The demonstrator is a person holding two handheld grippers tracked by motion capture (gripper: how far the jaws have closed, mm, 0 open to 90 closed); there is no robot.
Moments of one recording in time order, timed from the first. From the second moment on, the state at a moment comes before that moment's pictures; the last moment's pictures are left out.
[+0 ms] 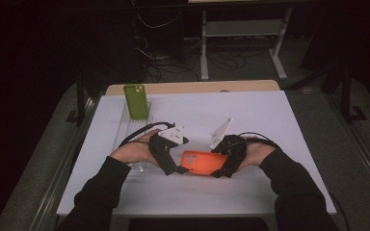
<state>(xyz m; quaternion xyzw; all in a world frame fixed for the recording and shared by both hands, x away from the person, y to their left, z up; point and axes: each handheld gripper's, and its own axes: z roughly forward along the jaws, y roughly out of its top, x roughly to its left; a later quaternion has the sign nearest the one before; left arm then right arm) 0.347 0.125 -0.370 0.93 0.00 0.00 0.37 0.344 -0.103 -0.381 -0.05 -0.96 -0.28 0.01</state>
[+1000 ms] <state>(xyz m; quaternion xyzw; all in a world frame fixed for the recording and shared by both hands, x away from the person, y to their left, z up) 0.339 0.107 -0.390 0.95 -0.02 -0.04 0.32 0.332 -0.091 -0.368 -0.02 -0.96 -0.30 0.00</state>
